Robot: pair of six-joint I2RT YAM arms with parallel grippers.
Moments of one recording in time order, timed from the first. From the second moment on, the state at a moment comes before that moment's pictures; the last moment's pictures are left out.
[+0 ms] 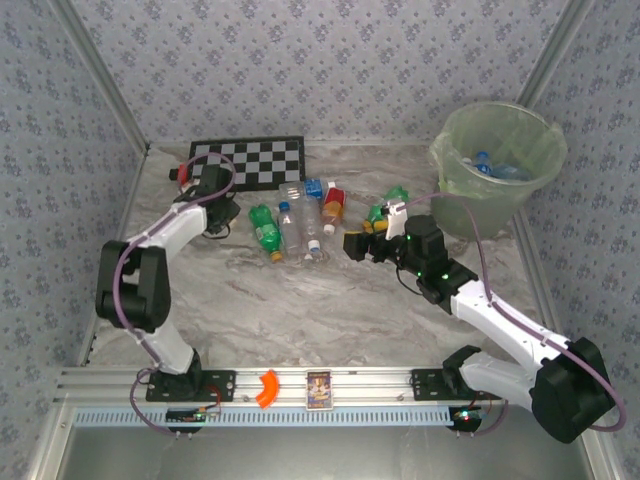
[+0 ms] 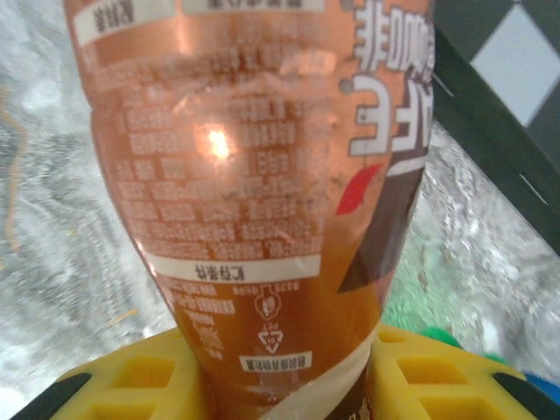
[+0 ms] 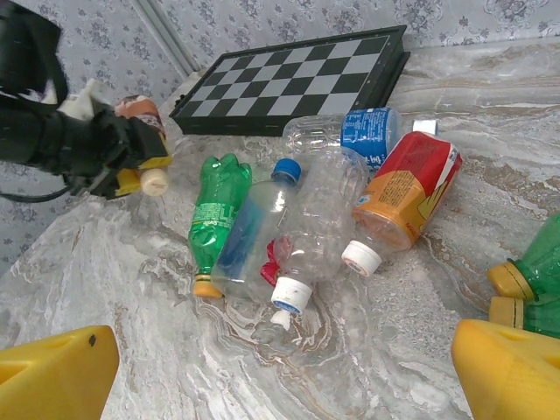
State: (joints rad) left arm -0.21 1.65 1.14 -0.47 -0.20 -0.93; right arm 0.55 1.06 0.64 0.07 -0.17 0.35
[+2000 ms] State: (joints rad) left arm -0.88 0.86 0.84 -0.52 -0.17 -0.26; right arm 0.78 1.57 1.47 -0.30 -0.43 0.55
